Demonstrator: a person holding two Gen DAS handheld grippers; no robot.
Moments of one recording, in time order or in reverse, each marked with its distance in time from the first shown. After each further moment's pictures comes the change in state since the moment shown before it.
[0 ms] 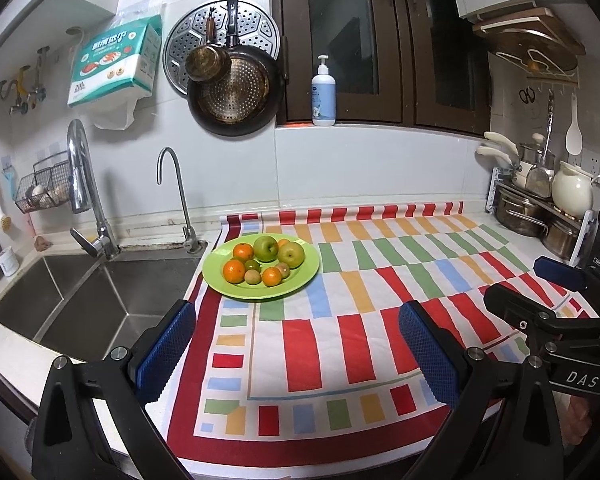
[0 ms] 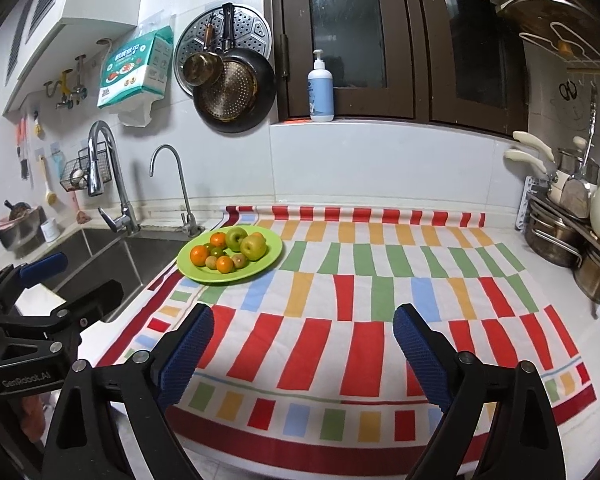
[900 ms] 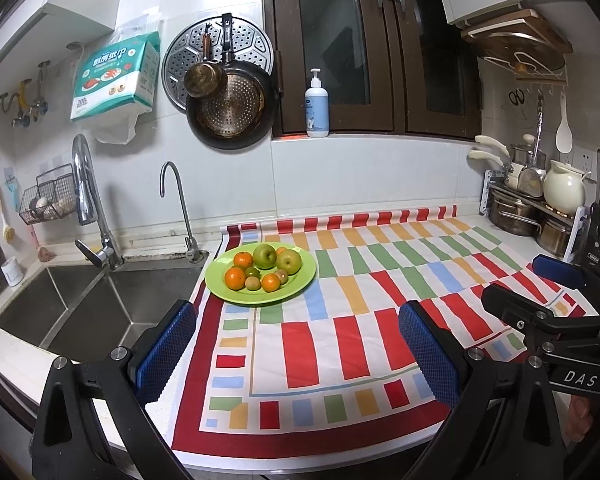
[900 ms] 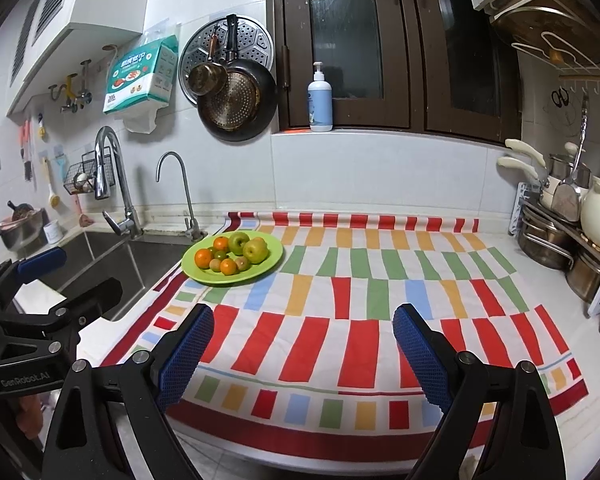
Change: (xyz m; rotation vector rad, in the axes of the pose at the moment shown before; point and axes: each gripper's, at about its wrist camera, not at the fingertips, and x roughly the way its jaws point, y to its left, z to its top) left arm -0.023 -0.007 -0.002 0.020 -0.033 -0.002; right arm -0.019 0.000 -0.005 -0.004 -0.026 -0.003
